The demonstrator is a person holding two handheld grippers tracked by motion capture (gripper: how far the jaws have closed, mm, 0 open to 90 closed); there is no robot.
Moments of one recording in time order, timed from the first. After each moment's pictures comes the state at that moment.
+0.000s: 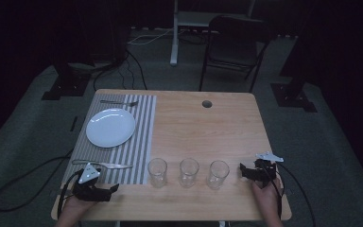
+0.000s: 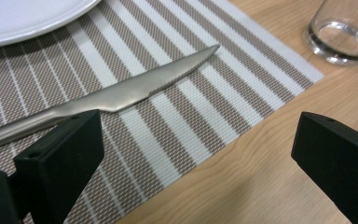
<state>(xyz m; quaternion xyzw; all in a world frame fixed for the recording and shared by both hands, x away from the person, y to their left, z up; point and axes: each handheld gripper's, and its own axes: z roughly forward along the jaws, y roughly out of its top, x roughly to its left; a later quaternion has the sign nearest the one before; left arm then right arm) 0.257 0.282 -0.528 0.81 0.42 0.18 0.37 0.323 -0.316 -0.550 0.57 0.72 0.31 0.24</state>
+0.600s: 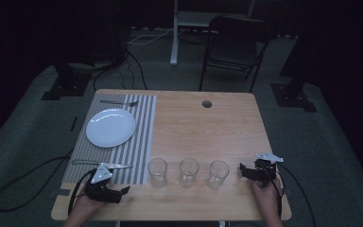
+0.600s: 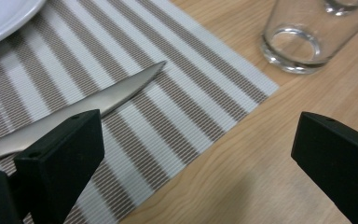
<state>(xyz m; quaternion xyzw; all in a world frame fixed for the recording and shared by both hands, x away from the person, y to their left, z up) 0.261 0.250 -0.528 0.83 0.38 0.15 0.38 0.323 -0.316 -0.550 0.57 0.72 0.31 0.24</state>
